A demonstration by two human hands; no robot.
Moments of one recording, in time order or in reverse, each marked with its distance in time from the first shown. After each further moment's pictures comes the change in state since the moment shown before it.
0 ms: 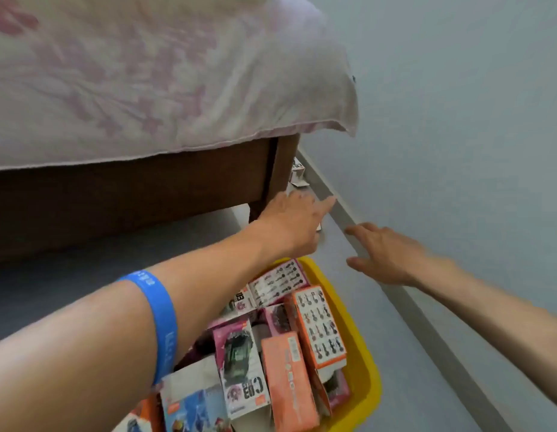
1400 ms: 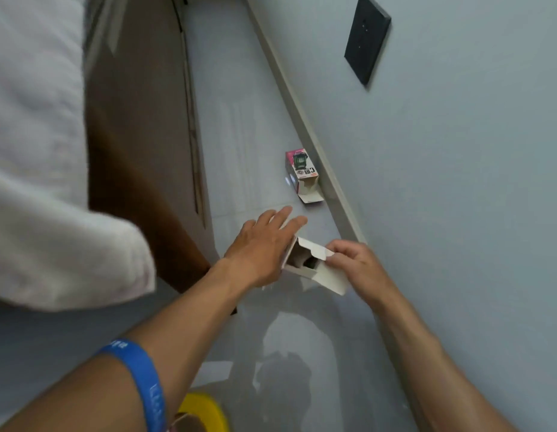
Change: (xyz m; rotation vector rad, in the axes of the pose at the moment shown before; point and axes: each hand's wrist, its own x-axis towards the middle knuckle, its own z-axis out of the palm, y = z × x) left_hand 0.205 -0.064 0.148 -0.139 -0.123 -0.293; right_hand 0.278 0.111 0.111 1.312 -0.032 -0.223
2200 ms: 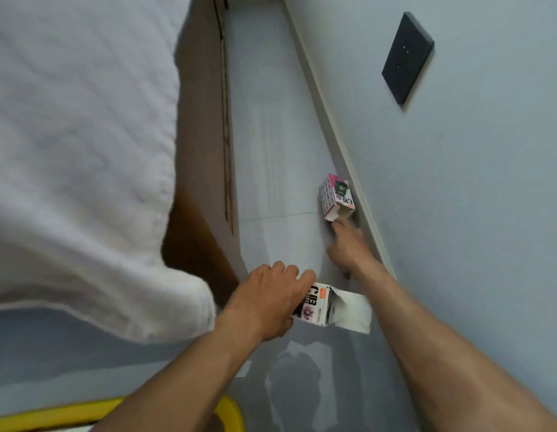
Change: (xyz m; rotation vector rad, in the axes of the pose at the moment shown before) left_hand -0.060 0.025 -0.009 0.136 -0.022 0.037; right_hand 0.098 -0.007 0.027 -0.819 0.008 0.113
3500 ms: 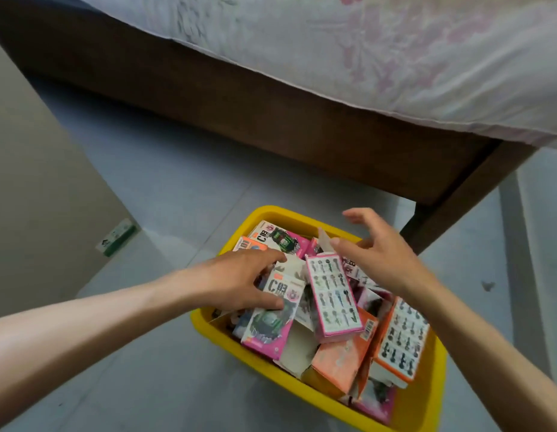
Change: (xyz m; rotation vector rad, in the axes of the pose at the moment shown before) left_hand -0.461 -0.030 -0.010 -0.704 -0.055 -0.676; right_hand -0.355 -0.279 0.029 0.192 -0.346 -0.541
